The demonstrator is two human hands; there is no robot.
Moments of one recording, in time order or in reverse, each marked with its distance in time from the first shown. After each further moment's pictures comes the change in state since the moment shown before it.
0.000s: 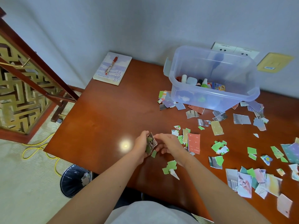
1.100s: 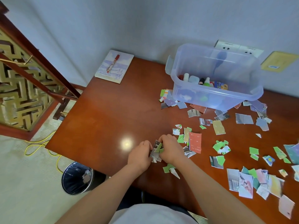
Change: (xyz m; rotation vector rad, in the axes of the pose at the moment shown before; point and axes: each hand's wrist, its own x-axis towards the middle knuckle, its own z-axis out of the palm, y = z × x) left_hand -0.001 -0.040 -0.034 1.420 0.116 0.636; right_hand 0.017 0.032 -0.001 -1.117 0.145 -0.144
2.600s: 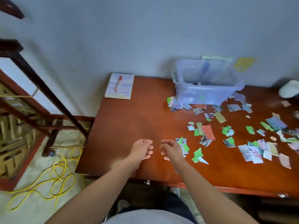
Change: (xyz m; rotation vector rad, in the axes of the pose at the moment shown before) left_hand -0.020 -0.107 -0.109 -0.996 -0.184 -0.264; right_hand -0.050 -0.165 0.045 1.174 0.405 0.447
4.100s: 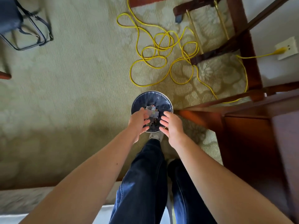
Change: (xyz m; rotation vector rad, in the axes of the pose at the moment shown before) left_hand 0.068 -0.386 -0.256 -1.118 0.701 -0.487; right_hand 0.026 0.288 0.390 -0.692 -0.656 0.427
